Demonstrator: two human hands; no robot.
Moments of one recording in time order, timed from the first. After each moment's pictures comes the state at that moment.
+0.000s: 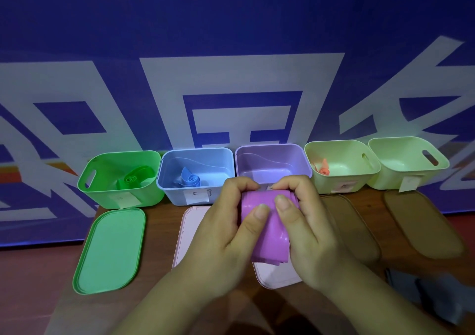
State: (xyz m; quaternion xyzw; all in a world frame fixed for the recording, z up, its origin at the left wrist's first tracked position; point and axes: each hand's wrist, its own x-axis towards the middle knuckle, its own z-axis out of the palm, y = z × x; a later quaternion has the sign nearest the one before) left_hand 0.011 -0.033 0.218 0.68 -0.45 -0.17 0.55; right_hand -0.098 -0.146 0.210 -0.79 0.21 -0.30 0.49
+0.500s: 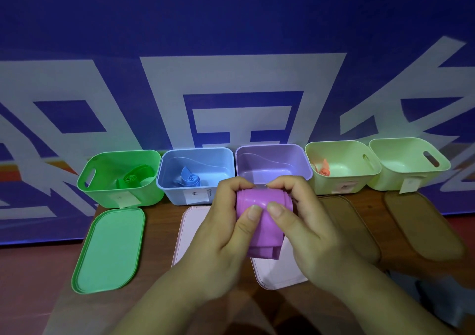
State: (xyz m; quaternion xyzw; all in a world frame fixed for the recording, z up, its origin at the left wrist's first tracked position) left_hand 0.015 -0.031 0.210 0.67 -0.46 -0.19 0.55; right_hand -0.099 -0.153 0.213 -0.77 0.20 -0.23 0.57
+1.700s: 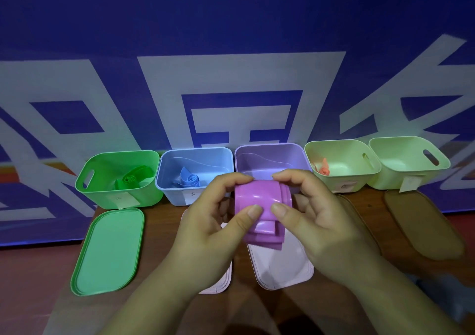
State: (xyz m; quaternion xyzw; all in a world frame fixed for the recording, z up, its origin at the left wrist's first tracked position) left_hand 0.028 -0.034 0.204 0.59 -0.36 -0.28 0.67; right_hand -0.104 -0.163 0.224 -0.70 0.18 -0.23 0.65
